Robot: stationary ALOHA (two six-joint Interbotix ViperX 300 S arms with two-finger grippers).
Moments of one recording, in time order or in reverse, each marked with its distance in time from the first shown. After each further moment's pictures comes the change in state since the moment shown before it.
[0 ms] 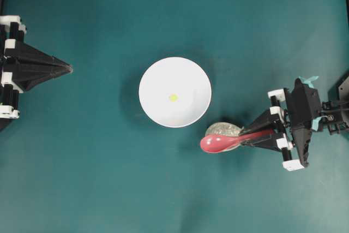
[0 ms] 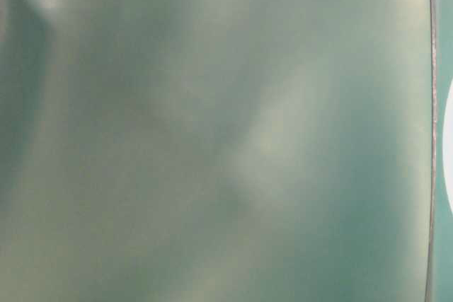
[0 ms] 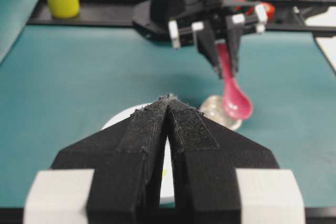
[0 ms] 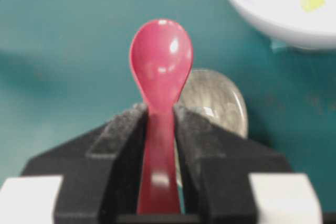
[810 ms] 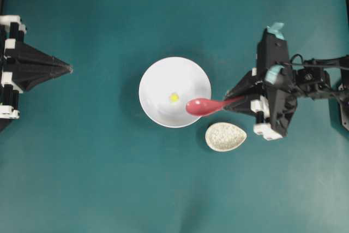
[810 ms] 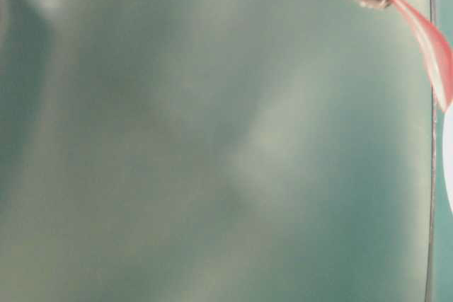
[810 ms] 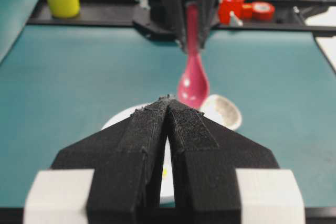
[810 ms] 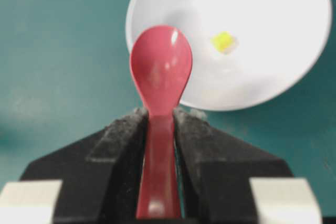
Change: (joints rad) left arm 0.000 0.000 0.000 0.000 0.002 0.000; right arm -0.279 -0.179 -0.390 -0.005 0.873 -0.026
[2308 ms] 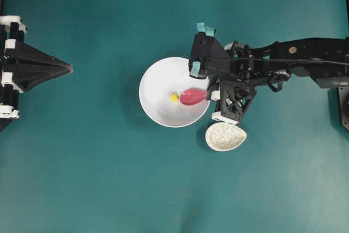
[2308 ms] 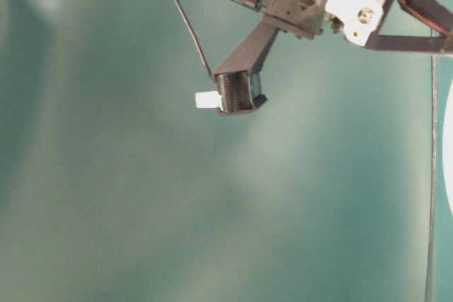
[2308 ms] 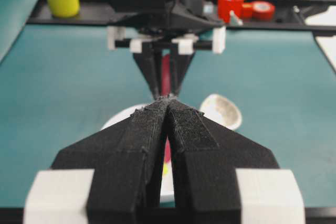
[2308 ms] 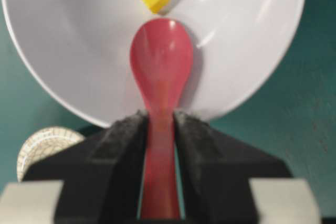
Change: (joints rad) left arm 0.000 -0.002 0.000 0.000 0.000 -0.002; right arm -0.081 0.353 -0.268 -0.066 0.321 0.008
